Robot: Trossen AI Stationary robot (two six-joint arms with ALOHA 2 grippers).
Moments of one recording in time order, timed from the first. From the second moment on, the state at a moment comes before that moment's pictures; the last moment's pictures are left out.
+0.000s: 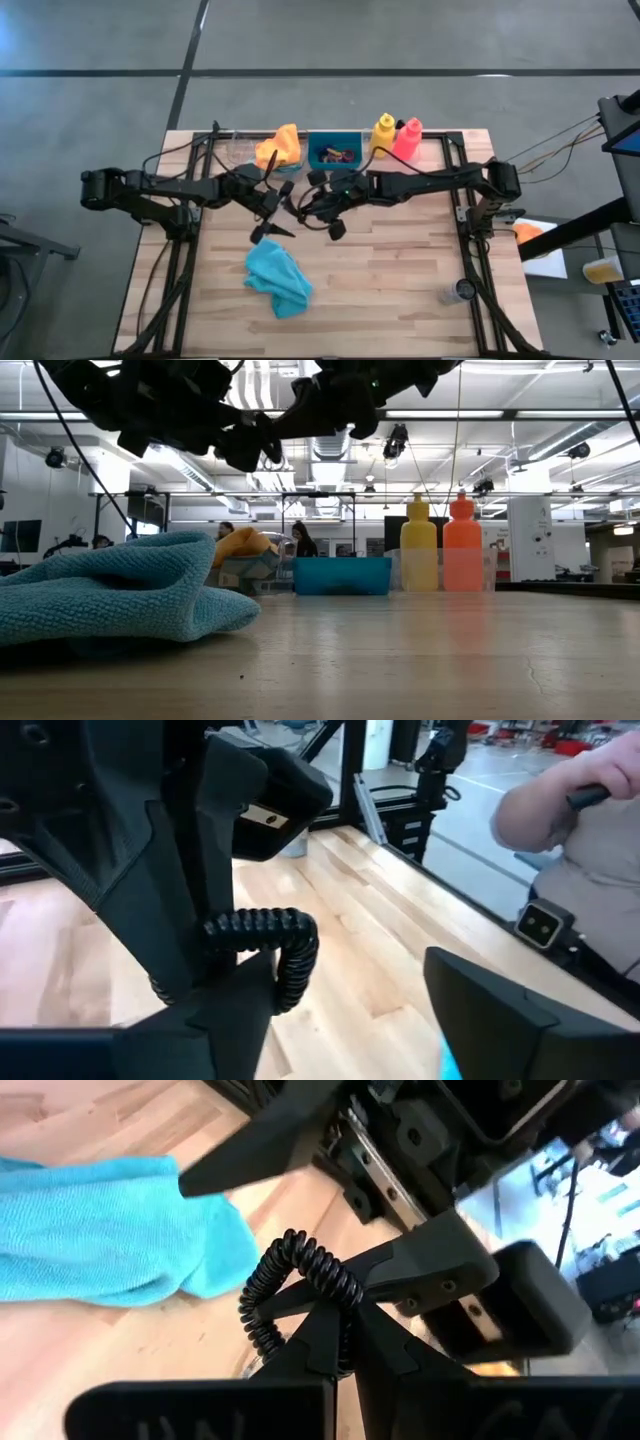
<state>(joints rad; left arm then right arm) 0.22 1.28 0.55 0.42 0.67 0.18 -0.01 1.77 1.31 -0.06 -0.12 -0.61</state>
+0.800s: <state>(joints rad) 0.22 1.21 0.55 0.26 0.60 0.18 -0.15 1.70 1.31 -0.33 0.49 -0.27</state>
